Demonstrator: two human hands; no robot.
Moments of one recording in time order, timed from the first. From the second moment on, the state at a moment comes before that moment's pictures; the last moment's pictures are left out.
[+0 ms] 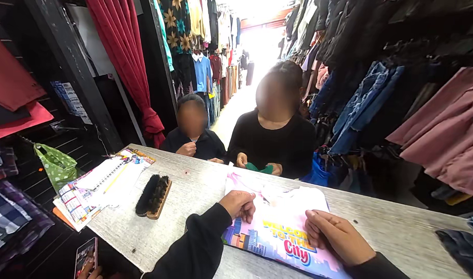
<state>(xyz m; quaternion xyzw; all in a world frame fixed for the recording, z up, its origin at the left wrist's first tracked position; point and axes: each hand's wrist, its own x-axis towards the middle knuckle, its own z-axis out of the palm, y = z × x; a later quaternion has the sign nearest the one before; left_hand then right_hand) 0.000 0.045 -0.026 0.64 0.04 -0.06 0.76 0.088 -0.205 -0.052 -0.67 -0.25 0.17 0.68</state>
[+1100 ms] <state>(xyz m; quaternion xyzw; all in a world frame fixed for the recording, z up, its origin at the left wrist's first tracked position) 0.004 0.048 -0.022 0.72 0.08 -0.02 0.69 0.098 -0.212 -0.056 -0.74 -0.27 0.07 0.61</state>
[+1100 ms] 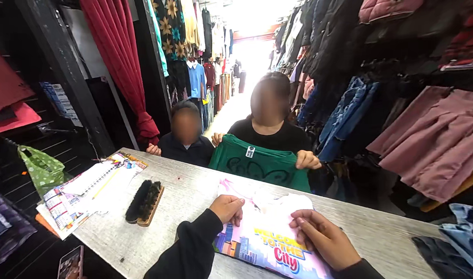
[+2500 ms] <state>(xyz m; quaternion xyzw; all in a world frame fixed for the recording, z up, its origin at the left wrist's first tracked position) -0.006 0.056 -0.025 0.83 0.10 -0.03 0.55 0.099 -0.216 -0.053 -0.77 -0.25 0.08 0.58</state>
